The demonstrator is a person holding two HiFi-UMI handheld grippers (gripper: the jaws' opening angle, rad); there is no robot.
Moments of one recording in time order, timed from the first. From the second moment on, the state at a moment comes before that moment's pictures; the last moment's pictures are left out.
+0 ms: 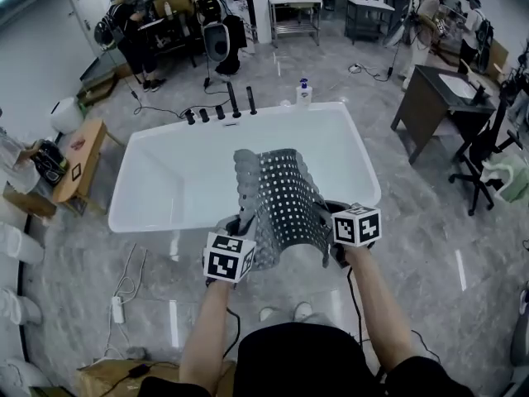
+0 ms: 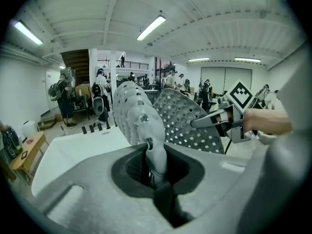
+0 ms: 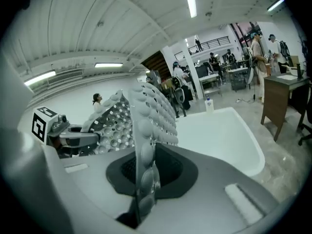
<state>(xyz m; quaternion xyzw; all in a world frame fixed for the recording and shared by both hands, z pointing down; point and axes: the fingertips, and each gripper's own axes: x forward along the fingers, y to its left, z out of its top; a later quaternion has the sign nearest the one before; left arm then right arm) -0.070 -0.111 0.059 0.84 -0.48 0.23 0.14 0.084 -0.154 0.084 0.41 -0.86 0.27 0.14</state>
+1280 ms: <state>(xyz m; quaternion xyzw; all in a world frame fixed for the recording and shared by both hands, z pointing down) -0.030 -0.149 -0.139 0.84 -0.53 0.11 -0.06 0.085 -0.176 -0.140 0.45 -0.89 0.07 0.00</state>
